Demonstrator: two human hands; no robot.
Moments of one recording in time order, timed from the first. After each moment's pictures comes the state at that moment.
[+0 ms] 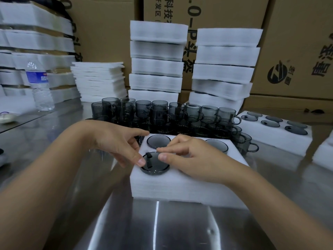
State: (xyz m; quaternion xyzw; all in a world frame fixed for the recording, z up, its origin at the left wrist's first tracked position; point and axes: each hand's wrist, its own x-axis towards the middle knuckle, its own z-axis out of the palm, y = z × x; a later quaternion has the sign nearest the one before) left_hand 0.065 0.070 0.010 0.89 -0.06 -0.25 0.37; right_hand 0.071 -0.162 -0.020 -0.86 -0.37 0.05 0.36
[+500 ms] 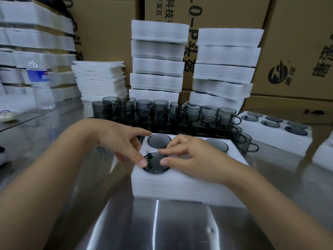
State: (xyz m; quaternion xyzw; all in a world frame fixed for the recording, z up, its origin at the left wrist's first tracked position) left_hand 0.067 0.068 0.014 0.92 -0.07 -0.23 0.31; right_hand 0.074 -0.161 -0.021 -0.87 -0.37 0.04 0.33
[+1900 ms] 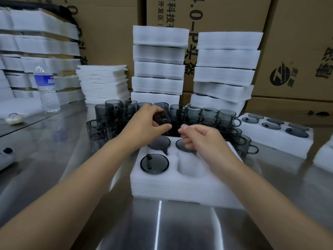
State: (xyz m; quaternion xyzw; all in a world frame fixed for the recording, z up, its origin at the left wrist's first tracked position) left_hand 0.098 0.017 -0.009 0.90 -0.07 0.27 0.34; right_hand 0.092 -0.163 -0.022 -0.76 -0.17 -0.03 0.62
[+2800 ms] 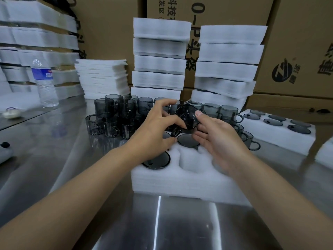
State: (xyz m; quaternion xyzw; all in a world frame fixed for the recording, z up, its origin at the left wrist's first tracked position) left_hand 0.074 -0.002 -0.024 0.89 -0.22 0.29 0.27; right_hand 0.095 -0.169 -0.016 -0.62 -0.09 0.02 0.78
